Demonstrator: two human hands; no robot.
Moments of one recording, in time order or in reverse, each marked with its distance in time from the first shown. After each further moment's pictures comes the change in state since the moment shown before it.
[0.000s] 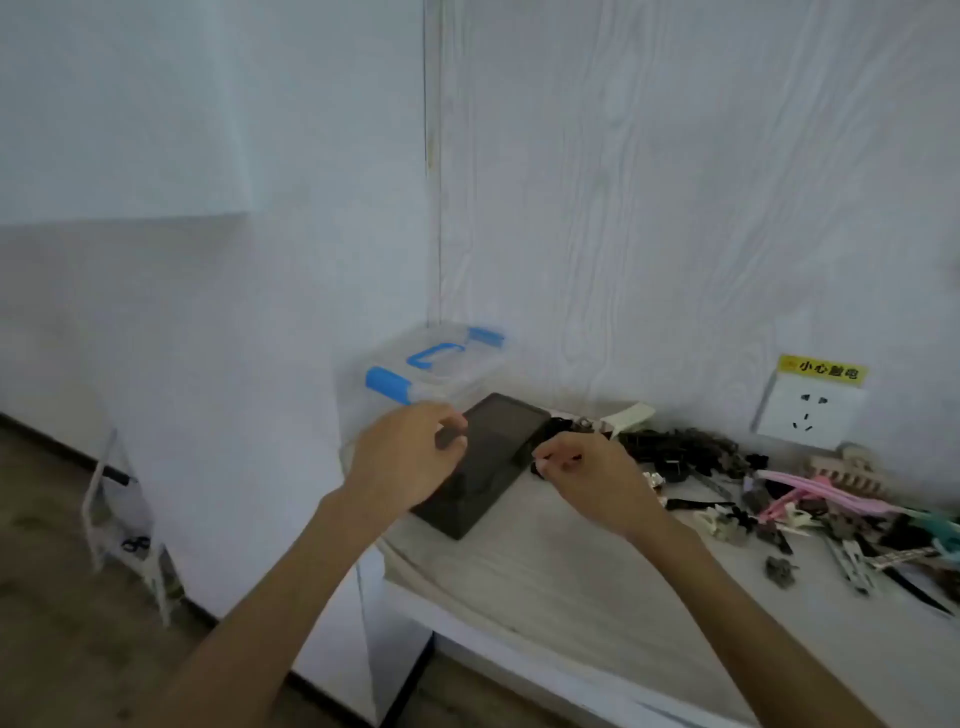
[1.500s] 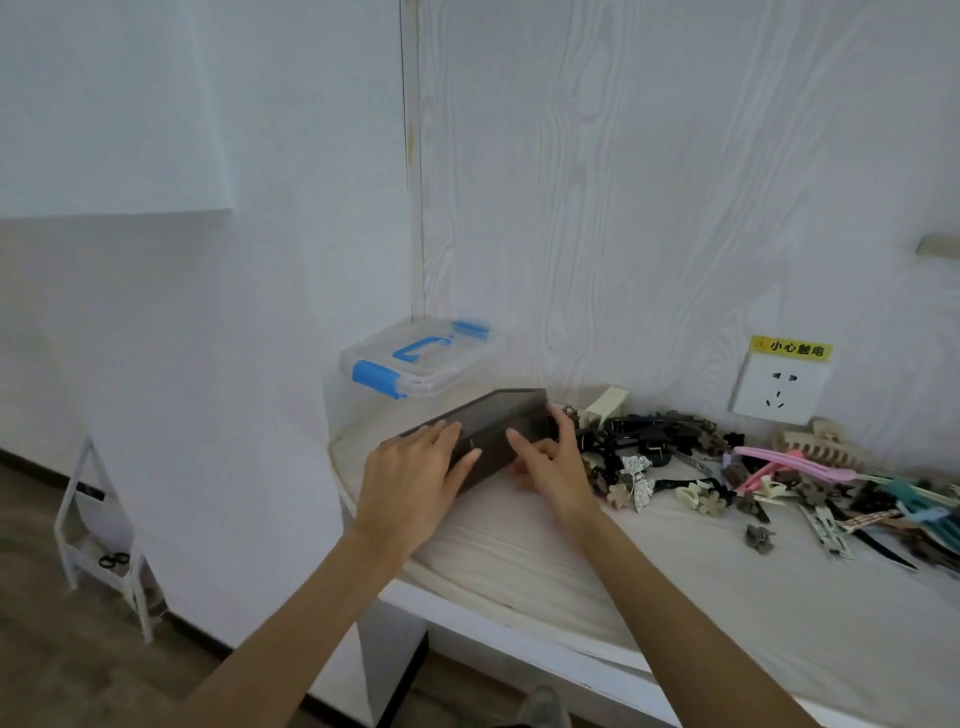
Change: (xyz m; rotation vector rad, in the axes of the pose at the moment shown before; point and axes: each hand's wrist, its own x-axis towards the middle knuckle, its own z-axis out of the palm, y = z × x) left_hand -0.020 -0.014 0.046 0.390 0.436 0.414; right_hand 0.001 -0.005 0.052 0.895 0.167 0.264
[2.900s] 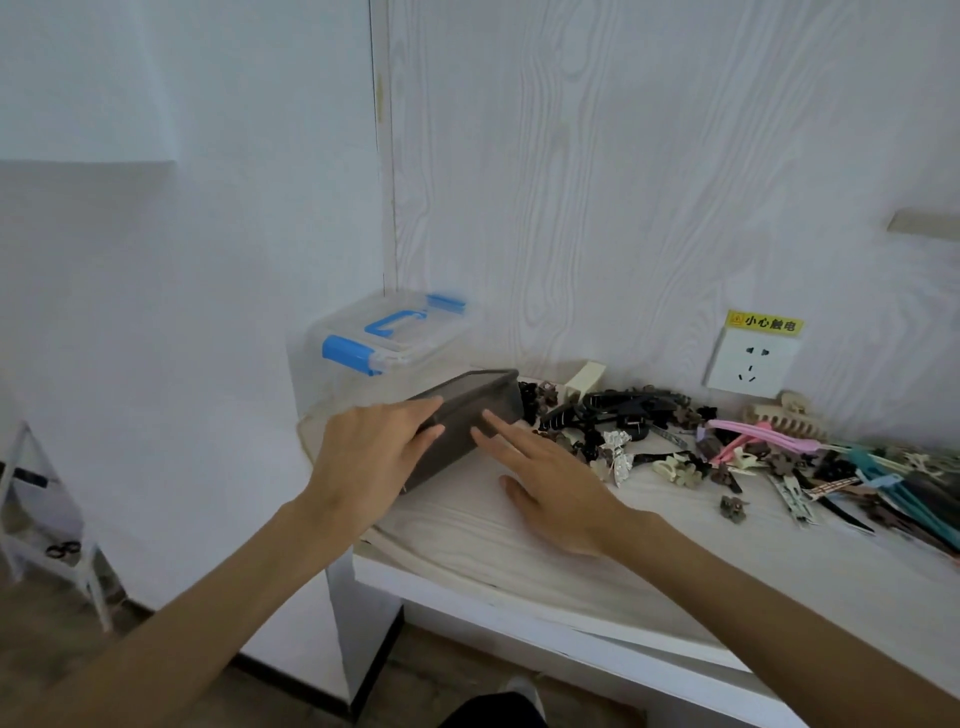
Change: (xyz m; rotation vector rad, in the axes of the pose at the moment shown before) left_hand 0.006 -0.020 -0.022 -0.180 -0.081 0.046; right_hand -0.024 -0.001 -0.037 -1.223 -0.386 -0.693
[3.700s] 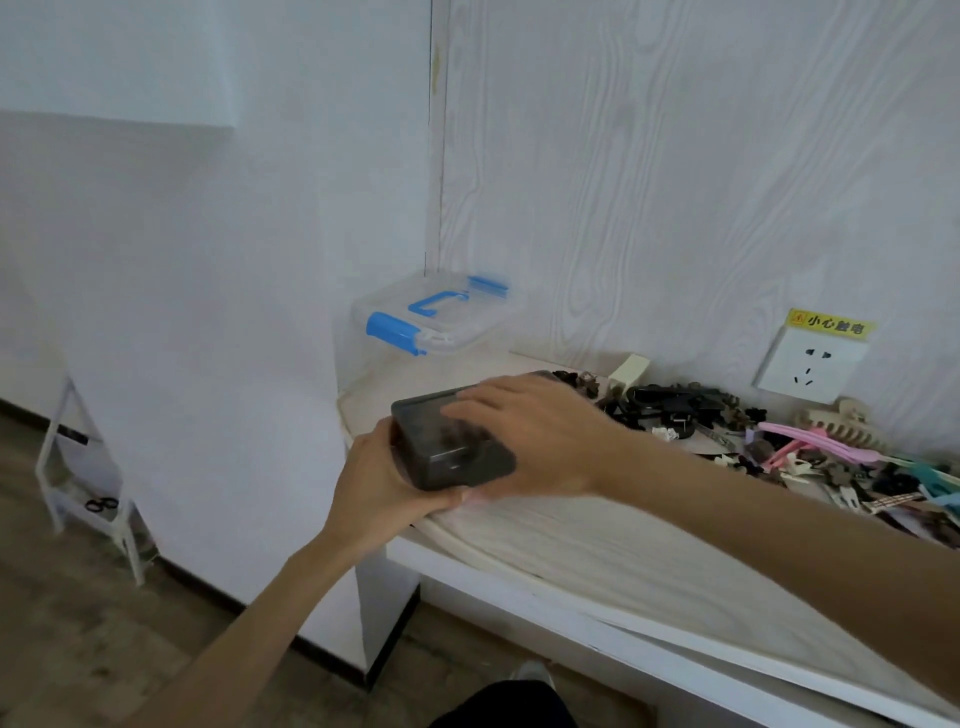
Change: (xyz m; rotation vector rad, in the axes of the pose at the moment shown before) left_hand -0.053 -0.025 0.041 -0.717 -0.189 -0.639; right_hand 0.058 -0.049 -0.038 -0.305 -0.134 -0.328
